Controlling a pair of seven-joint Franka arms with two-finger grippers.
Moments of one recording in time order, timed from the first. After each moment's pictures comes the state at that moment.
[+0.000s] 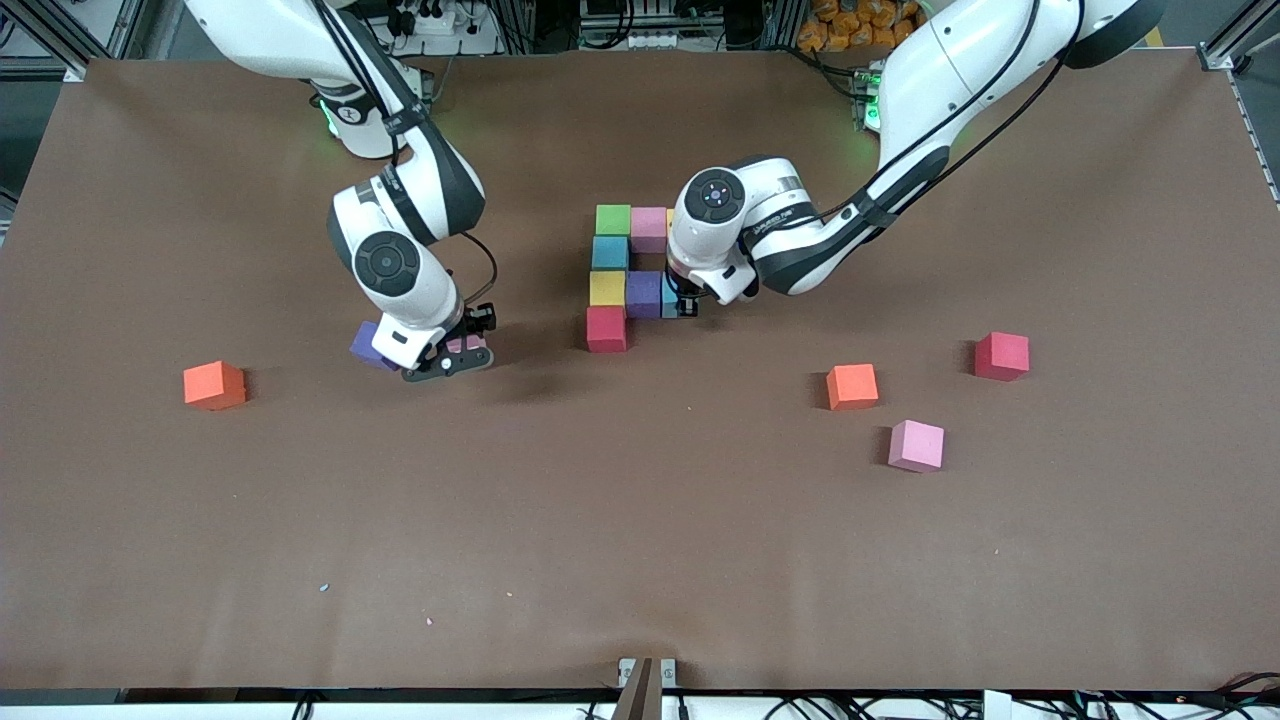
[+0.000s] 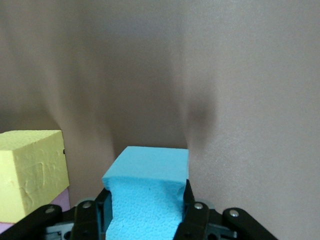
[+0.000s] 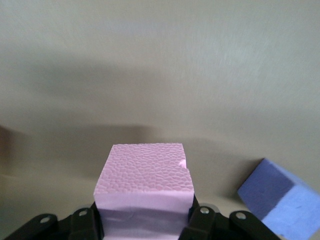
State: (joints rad) left arm -0.05 0.70 -0.84 -1.99 0.55 2.39 -2.74; right arm 0.39 0.32 0.05 -2.05 -0.02 2.23 0.20
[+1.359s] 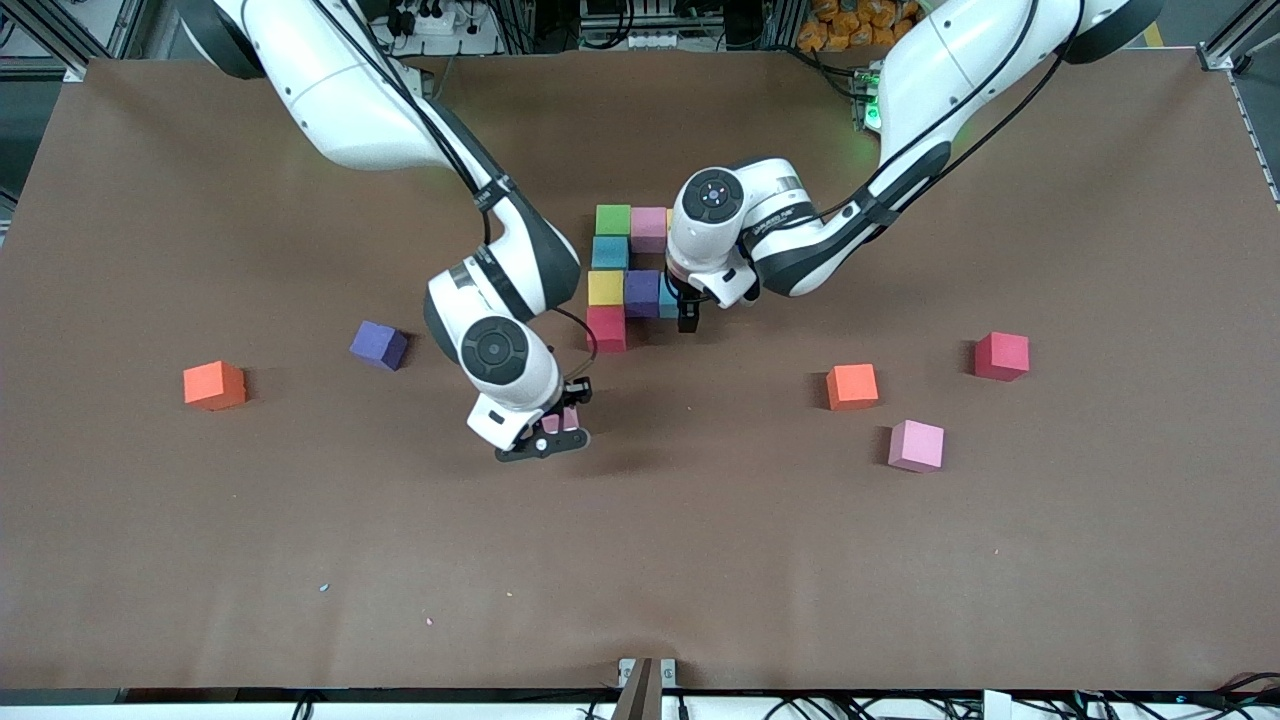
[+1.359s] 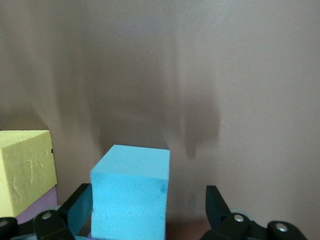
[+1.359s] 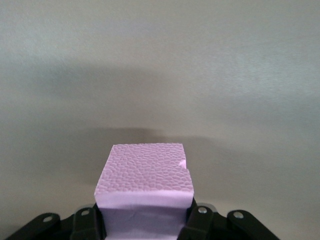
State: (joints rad) left arm -0.06 0.66 -0.83 -1.96 0.55 2.35 -2.74; right arm 0.51 0.79 0.06 -1.34 0.02 2.06 0.40
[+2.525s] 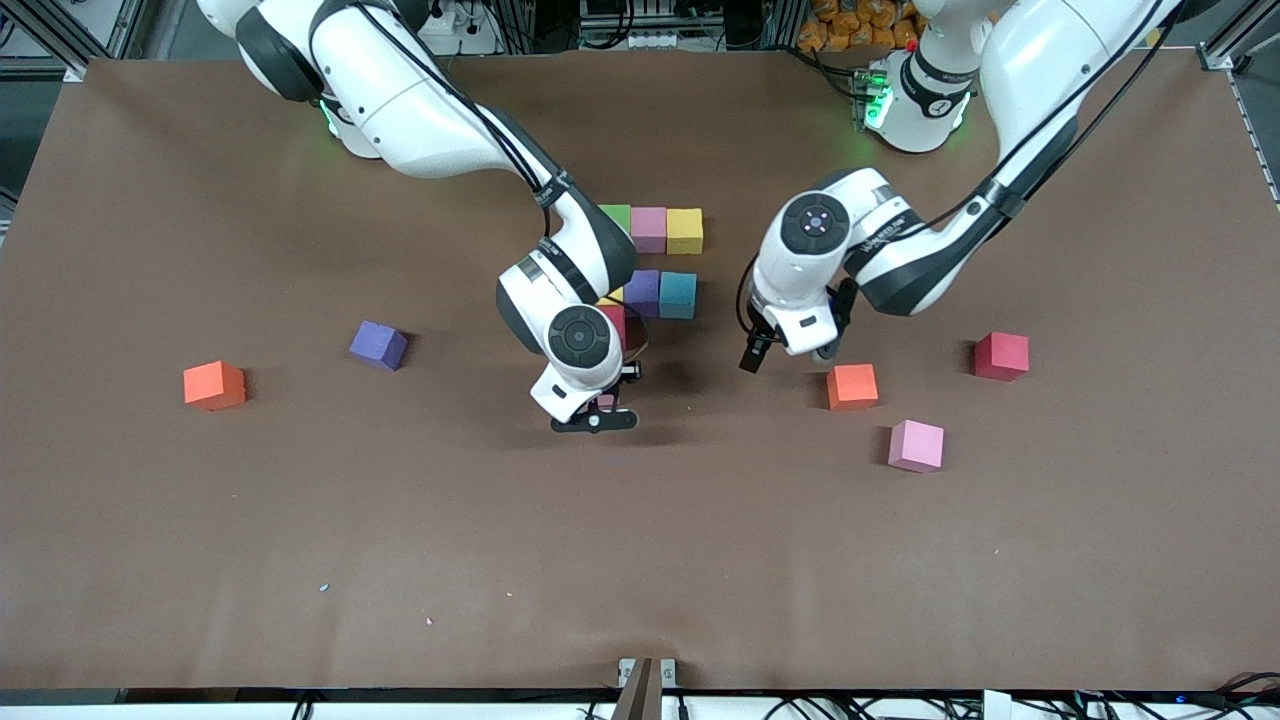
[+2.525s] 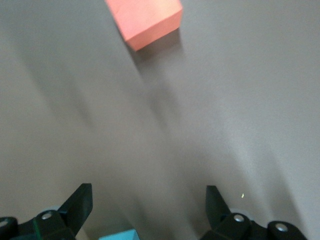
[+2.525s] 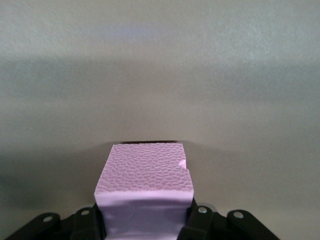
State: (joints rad) left arm 0.27 0.59 -0.95 -1.96 0.57 2.22 -2.06; right arm 0.62 0.88 0.07 -1.29 0.03 2.01 0.61
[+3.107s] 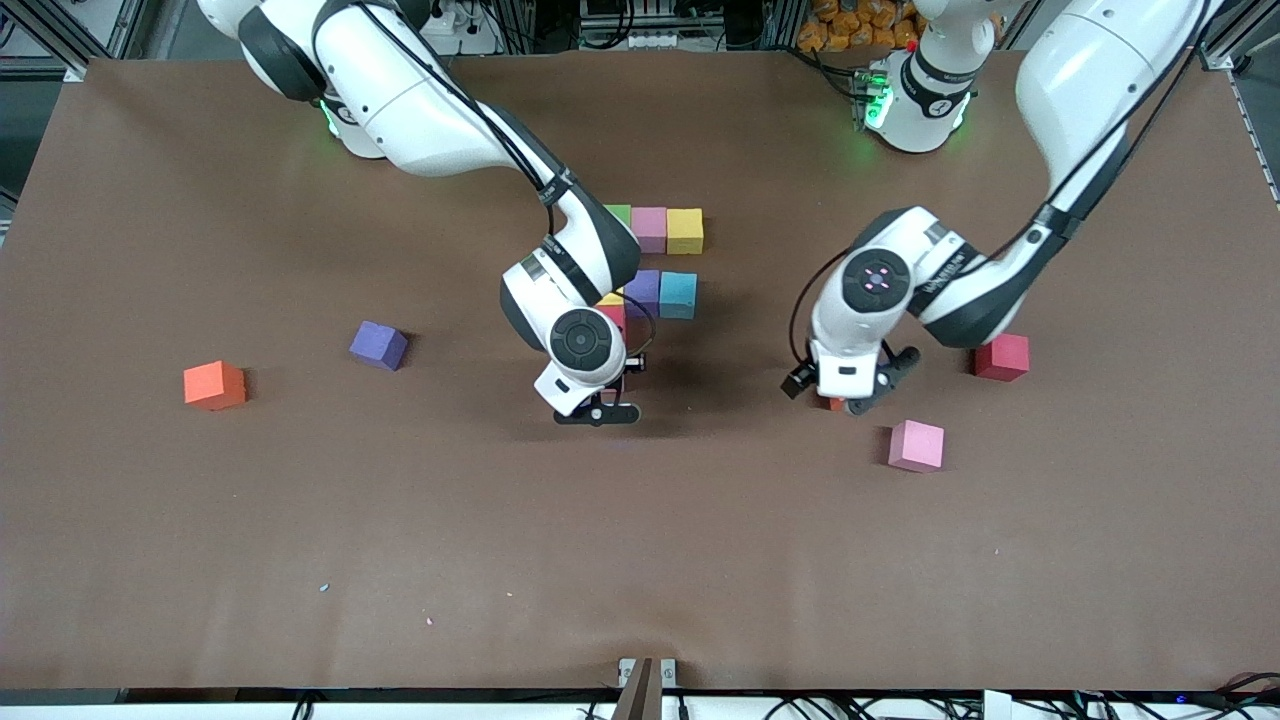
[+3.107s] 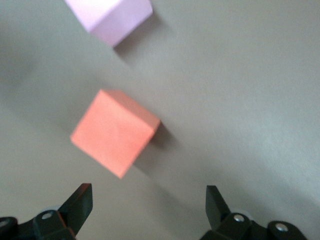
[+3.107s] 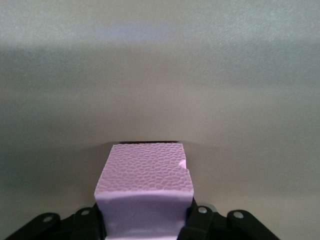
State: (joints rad) left arm 0.33 0.59 -0.83 -1.91 0.57 2.17 -1.43; right arm 0.63 0.88 0.07 -1.29 0.10 1.98 0.62
